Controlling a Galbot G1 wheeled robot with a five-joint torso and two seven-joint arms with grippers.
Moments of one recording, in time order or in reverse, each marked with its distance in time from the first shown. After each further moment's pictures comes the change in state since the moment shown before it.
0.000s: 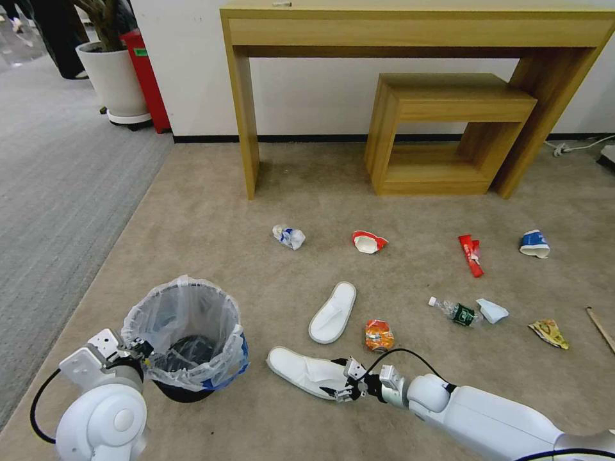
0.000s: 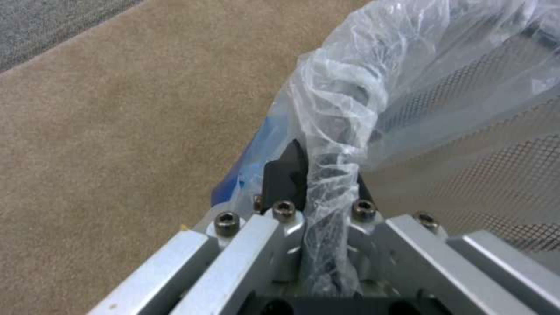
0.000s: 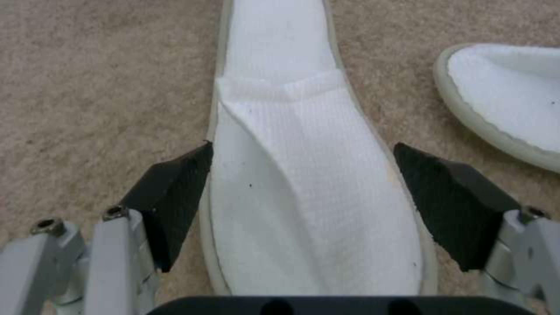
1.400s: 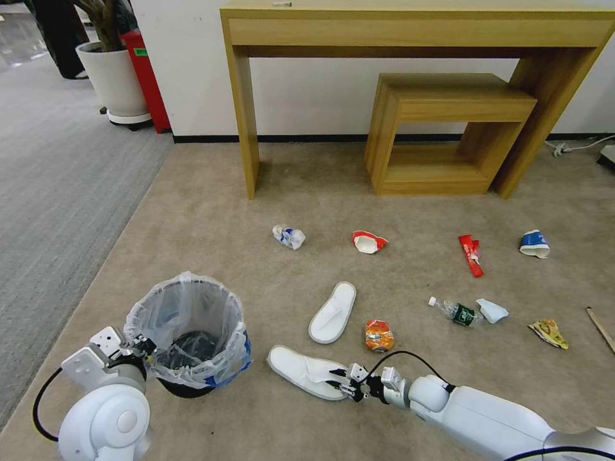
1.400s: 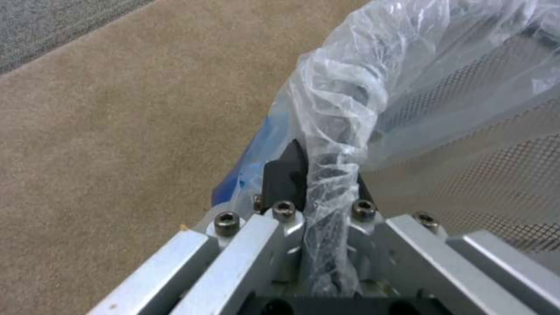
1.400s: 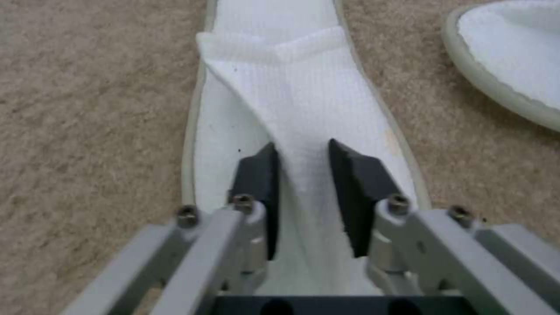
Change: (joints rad) left arm 0.003 -0.011 0.013 -0.018 0.023 -0.016 0.019; right arm 0.007 0.037 -0.008 -0.101 -0.006 0.041 -0.039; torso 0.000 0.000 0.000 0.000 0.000
